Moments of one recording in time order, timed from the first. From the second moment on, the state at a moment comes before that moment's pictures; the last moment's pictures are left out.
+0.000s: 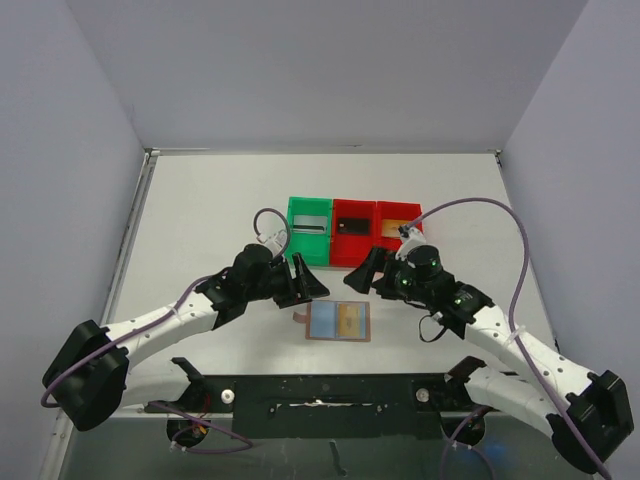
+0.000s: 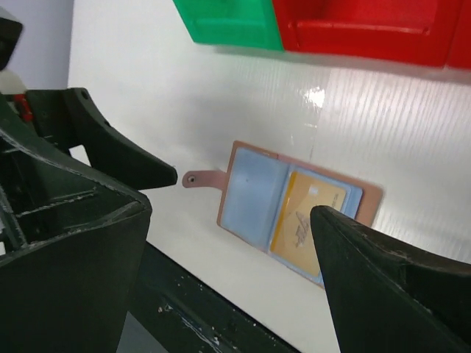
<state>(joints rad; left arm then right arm) -0.74 1.20 0.60 0.04 0.29 -1.02 0.57 0.93 0.61 -0.22 -0.19 0.74</state>
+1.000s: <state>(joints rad) -0.81 1.38 0.67 0.05 0.28 -1.04 0.74 1.08 0.42 -0.15 0.02 1.11</state>
